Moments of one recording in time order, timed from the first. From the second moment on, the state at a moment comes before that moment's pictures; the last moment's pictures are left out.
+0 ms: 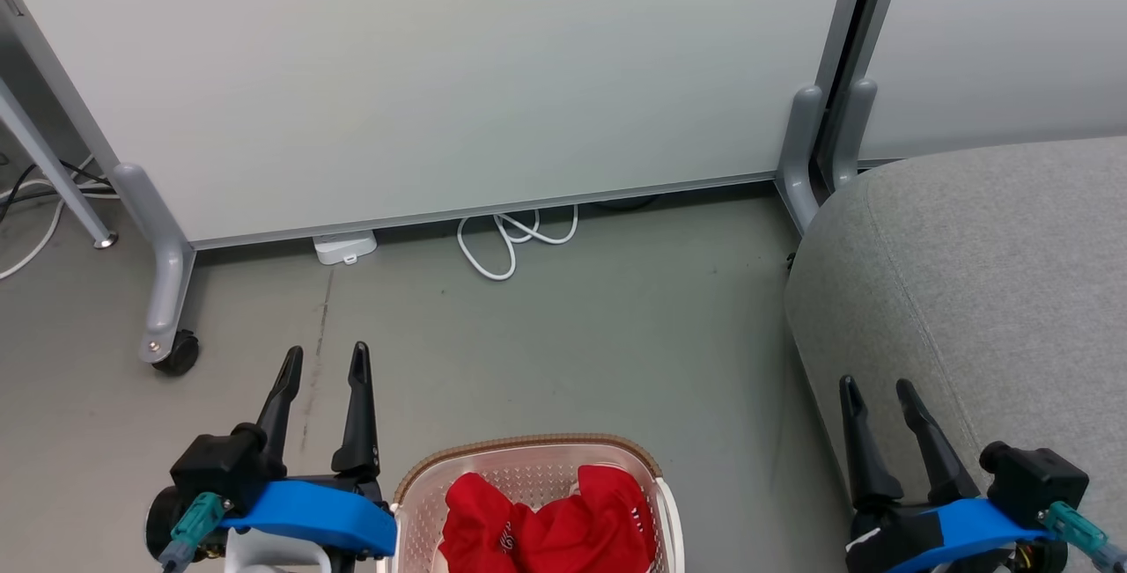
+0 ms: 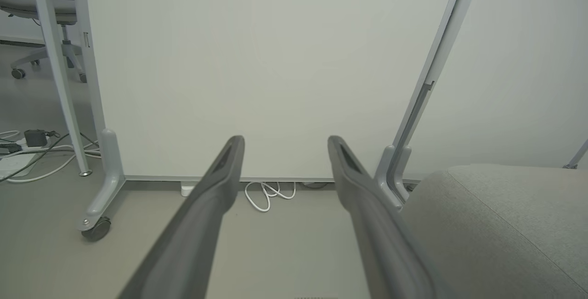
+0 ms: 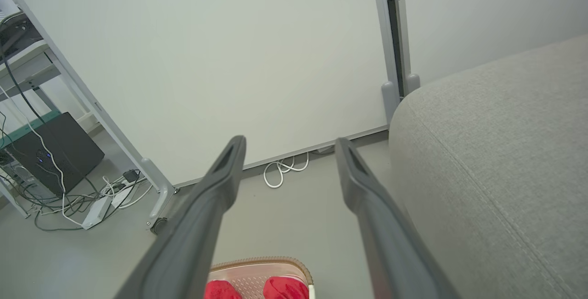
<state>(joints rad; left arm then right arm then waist) -0.06 0.10 -0.13 0.20 -0.34 -0.08 -0.19 -0.02 -0.02 0.00 0.21 0.35 0.13 -0.18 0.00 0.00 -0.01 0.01</state>
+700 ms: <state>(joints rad) -0.06 0.09 -0.14 0.24 -0.20 -0.11 -0.23 -0.02 -0.02 0.01 0.21 0.17 0.13 -0.23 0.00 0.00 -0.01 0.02</state>
